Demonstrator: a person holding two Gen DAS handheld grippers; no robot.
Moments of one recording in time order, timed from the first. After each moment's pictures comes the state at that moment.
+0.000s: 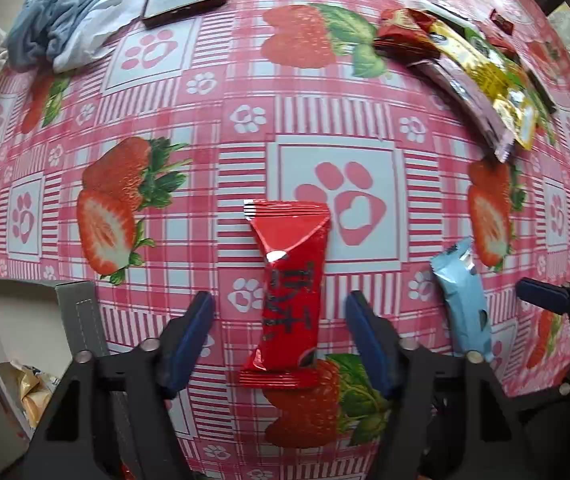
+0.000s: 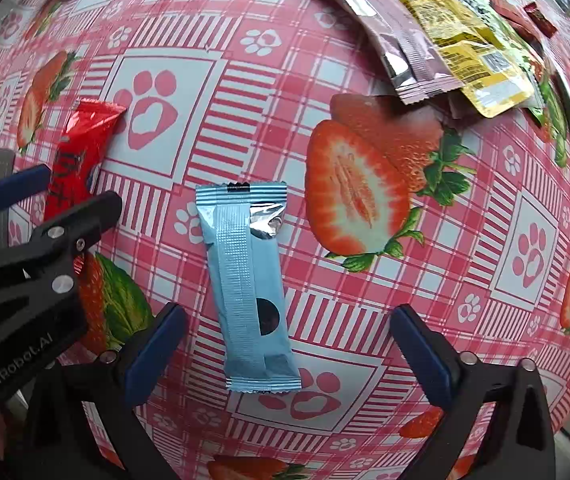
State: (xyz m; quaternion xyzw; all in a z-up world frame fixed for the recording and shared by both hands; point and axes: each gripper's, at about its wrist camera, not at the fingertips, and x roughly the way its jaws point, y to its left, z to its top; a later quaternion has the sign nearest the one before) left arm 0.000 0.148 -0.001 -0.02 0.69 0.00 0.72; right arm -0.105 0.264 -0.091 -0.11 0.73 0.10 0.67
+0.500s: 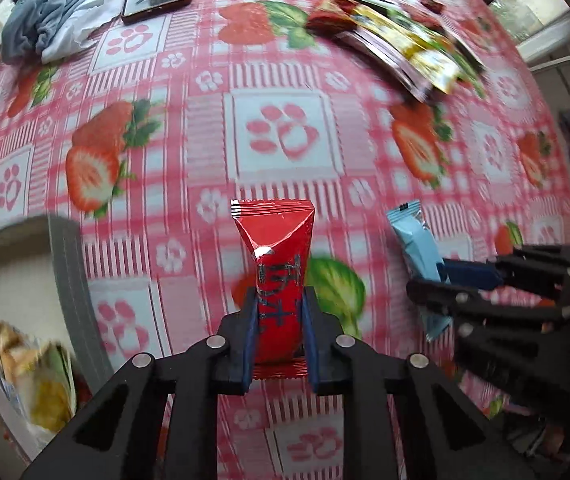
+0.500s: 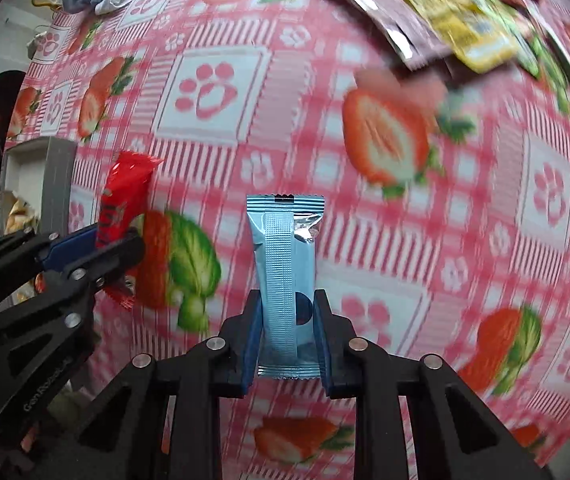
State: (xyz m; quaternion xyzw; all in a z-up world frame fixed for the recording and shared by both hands) left arm -0.072 0.157 0.028 -0.04 0.68 -0.09 0.73; right arm -0.130 0.254 -0.070 -0.01 0.73 0.14 0.66
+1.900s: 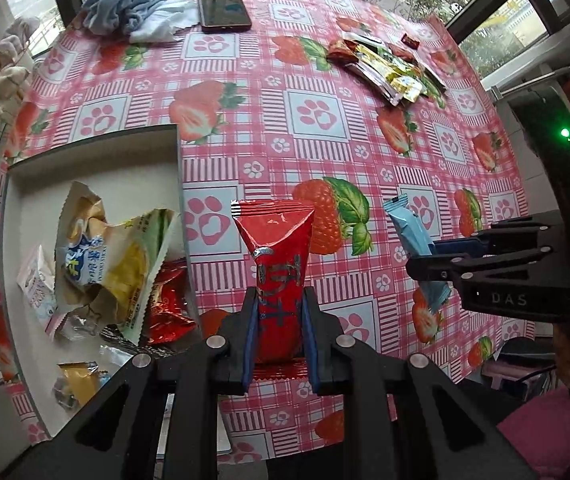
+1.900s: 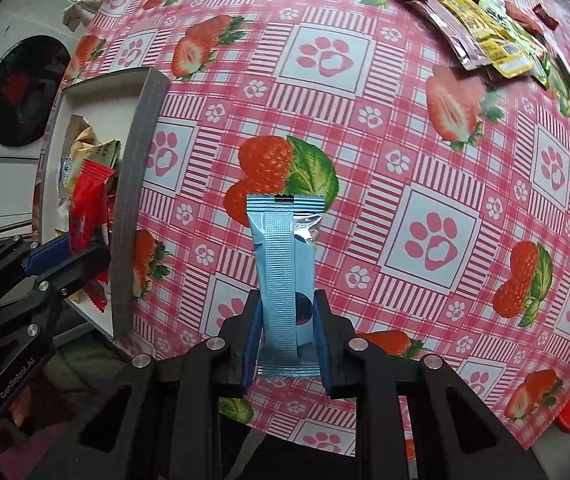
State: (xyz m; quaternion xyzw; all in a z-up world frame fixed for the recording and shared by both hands) left arm -0.175 0.229 0.097 -0.09 0.63 -0.10 0.76; right arm -0.189 0.344 -0.029 -0.05 0.73 0.18 0.66
